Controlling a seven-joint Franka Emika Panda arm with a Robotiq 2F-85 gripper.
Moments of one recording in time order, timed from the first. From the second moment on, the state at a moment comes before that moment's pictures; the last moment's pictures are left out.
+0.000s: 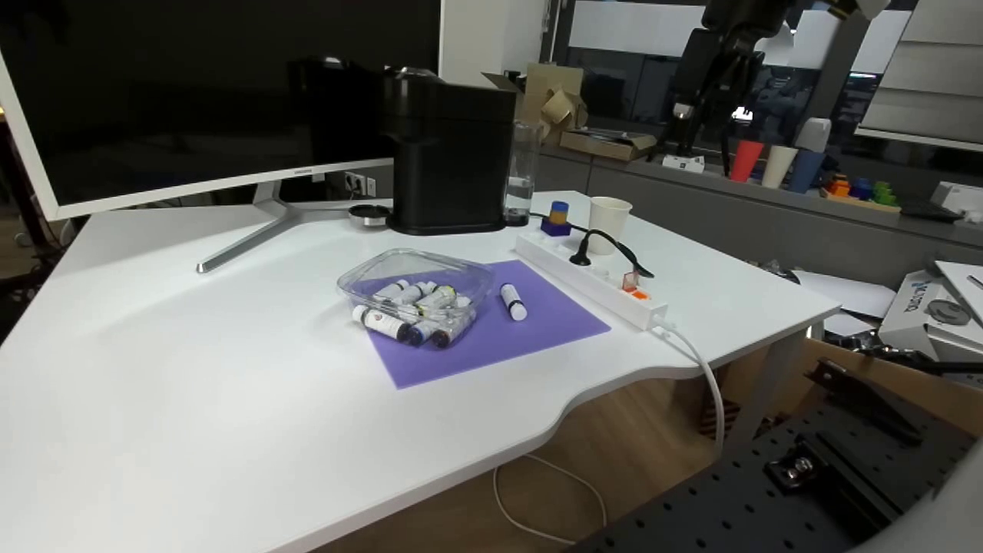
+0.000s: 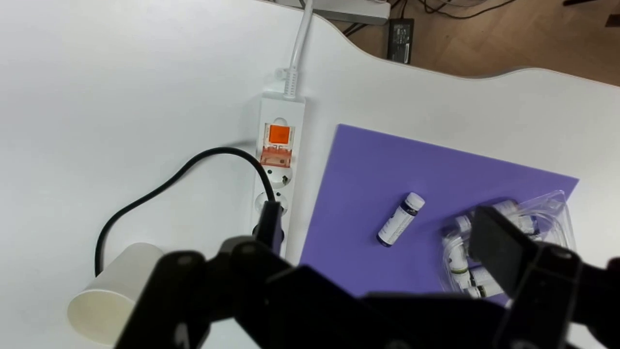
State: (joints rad) arm -0.12 -0.39 -0.37 -2.64 -0.09 2.34 -0.65
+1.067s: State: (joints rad) arm -0.21 0.08 -0.34 -2.56 0.11 2.66 -0.65
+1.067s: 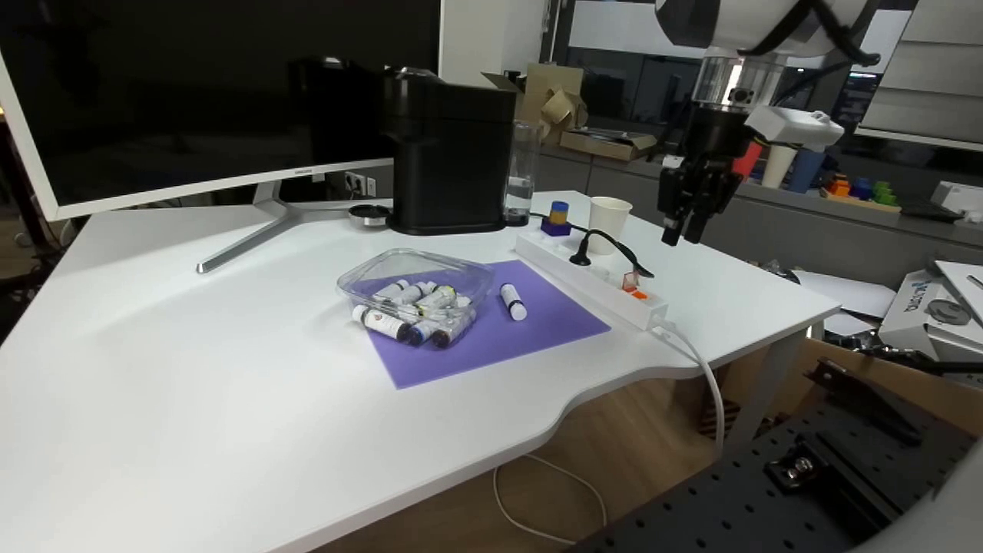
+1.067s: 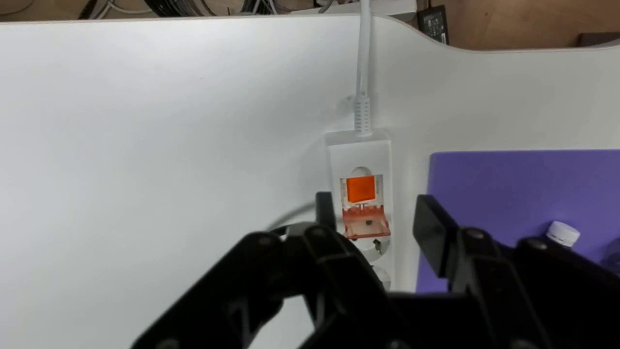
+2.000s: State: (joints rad) arm -0.29 0.29 -0.18 -2.46 0.05 2.78 -0.65
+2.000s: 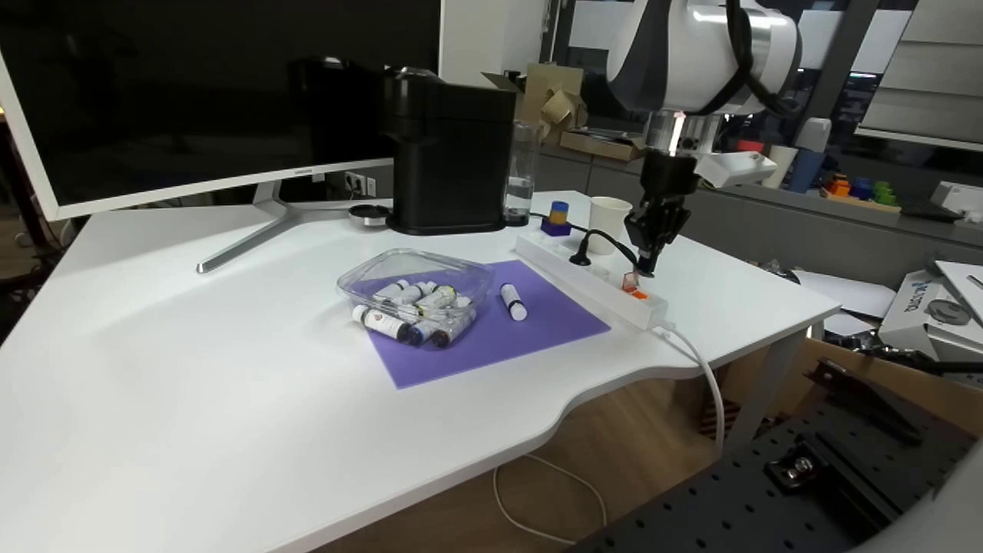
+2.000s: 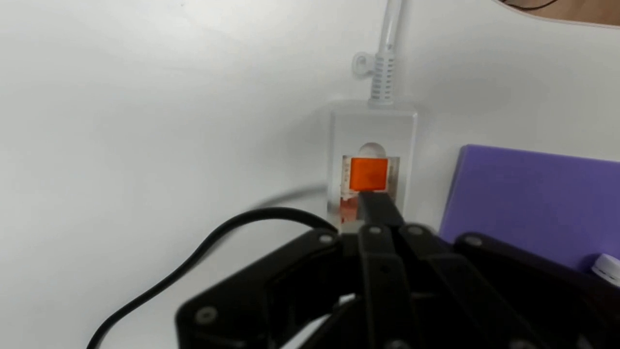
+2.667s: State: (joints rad) arm -0.32 0.34 -0.15 -2.45 0.03 2.78 -0.65
